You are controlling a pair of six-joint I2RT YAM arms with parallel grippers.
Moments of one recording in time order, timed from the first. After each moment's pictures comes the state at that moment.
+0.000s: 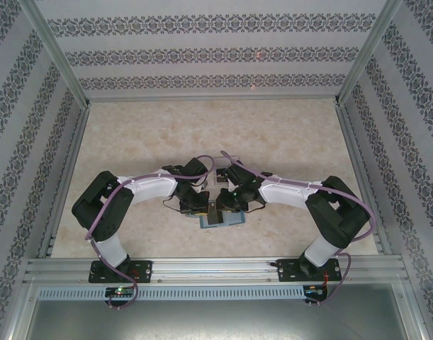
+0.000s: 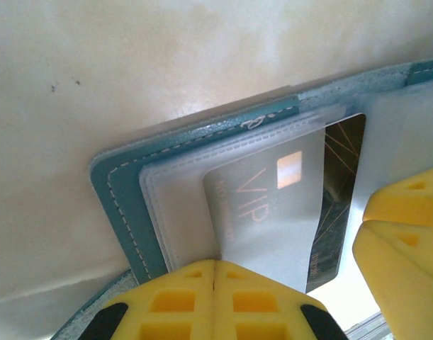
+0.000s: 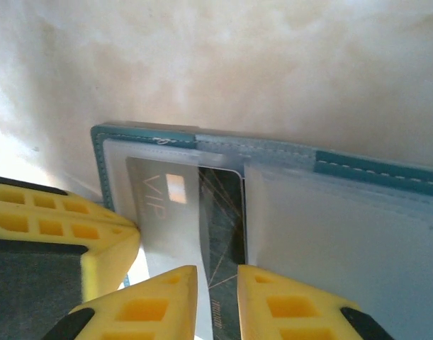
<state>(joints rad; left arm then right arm) -0.67 1.74 0.98 -0.58 0.42 -0.71 0.73 1.63 0.84 -0.34 -0.41 0.82</state>
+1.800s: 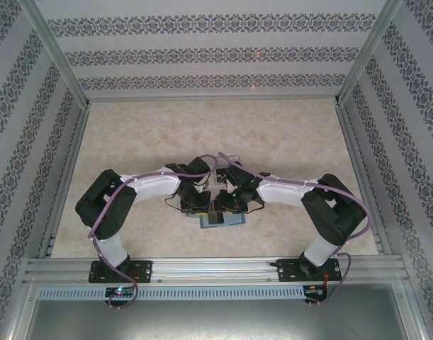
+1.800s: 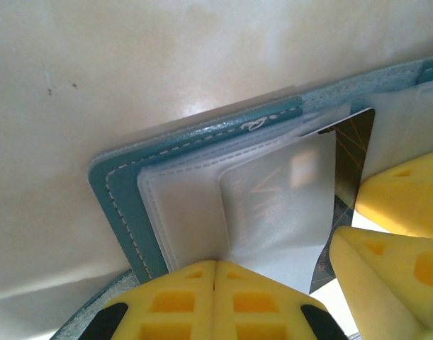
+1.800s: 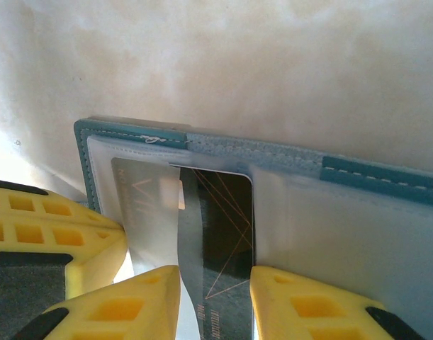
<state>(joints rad) -0.68 1.77 1.03 -0.65 0.39 -0.69 0.73 1.67 0.85 -0.35 -0.40 0.78</state>
